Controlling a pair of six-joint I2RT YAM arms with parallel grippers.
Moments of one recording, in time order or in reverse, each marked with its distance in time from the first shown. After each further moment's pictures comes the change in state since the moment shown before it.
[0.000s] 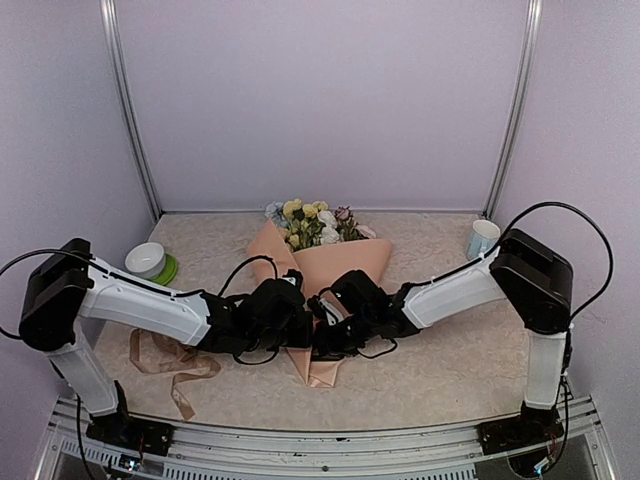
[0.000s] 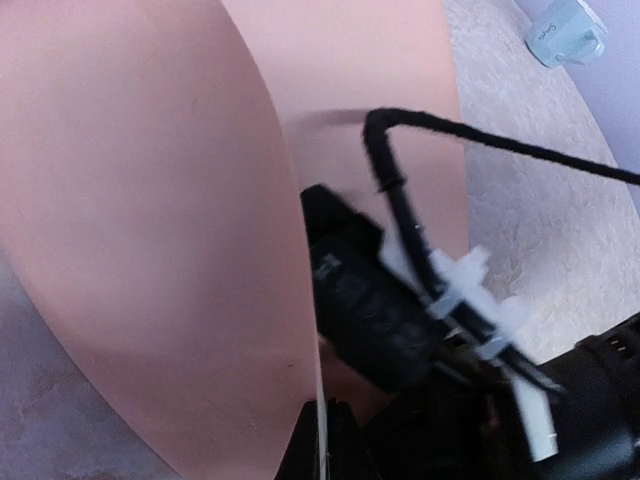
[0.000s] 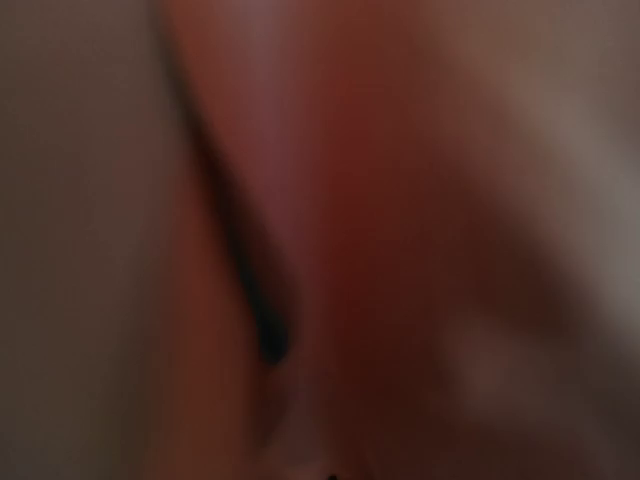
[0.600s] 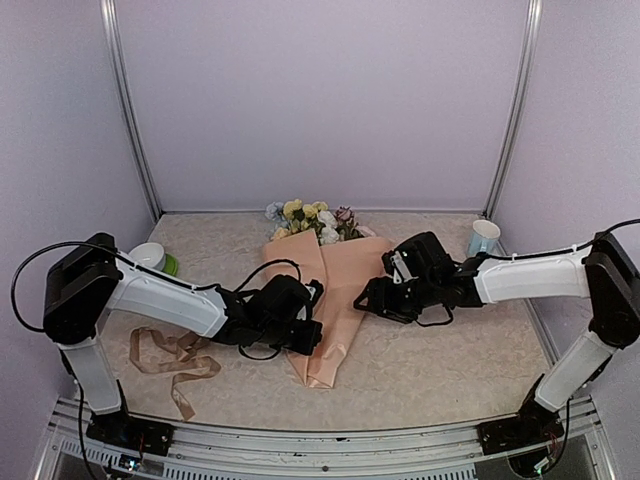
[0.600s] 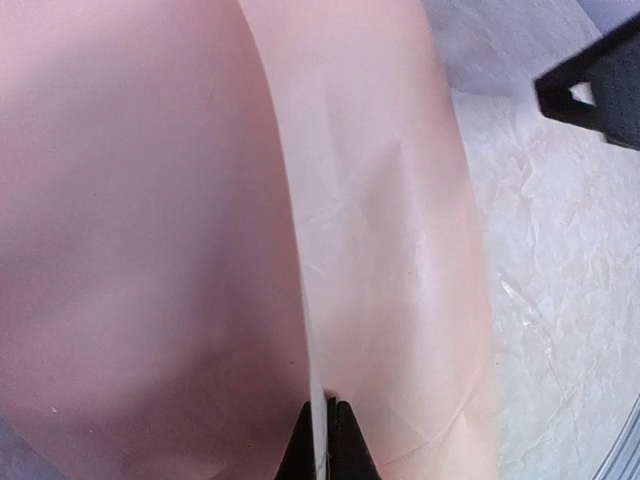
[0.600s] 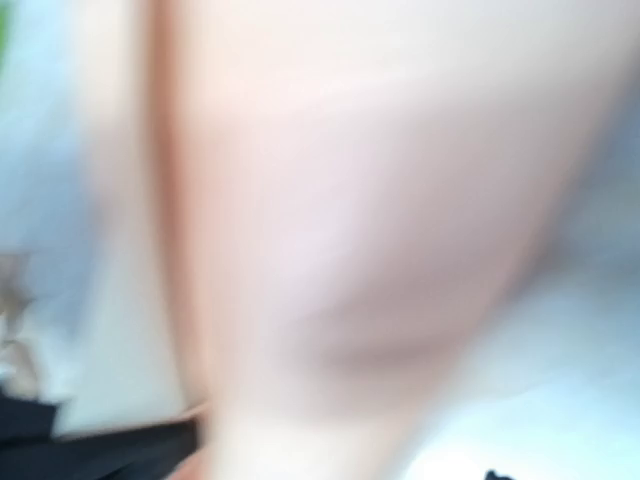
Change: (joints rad) left arm 0.070 0.117 0.058 -0.018 0.251 0.240; right arm -0.200 -0.436 -0.193 -0.200 0.270 0.056
